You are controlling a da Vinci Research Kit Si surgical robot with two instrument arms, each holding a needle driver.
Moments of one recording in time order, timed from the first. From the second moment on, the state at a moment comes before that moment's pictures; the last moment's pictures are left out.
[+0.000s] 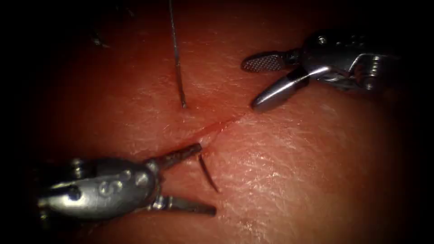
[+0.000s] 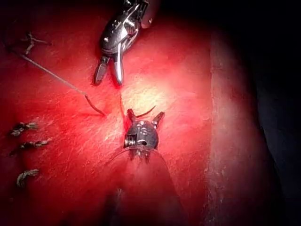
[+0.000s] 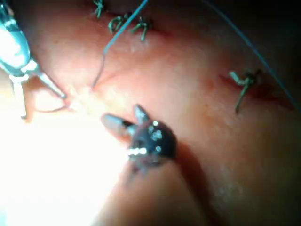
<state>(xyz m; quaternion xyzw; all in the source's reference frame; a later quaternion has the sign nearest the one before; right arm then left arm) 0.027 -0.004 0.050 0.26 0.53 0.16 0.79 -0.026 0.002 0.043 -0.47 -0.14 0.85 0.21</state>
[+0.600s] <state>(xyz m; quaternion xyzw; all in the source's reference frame) 0.027 -0.005 0.050 0.26 0.53 0.16 0.79 -0.027 0.002 0.046 -0.46 -0.12 0.85 0.24</state>
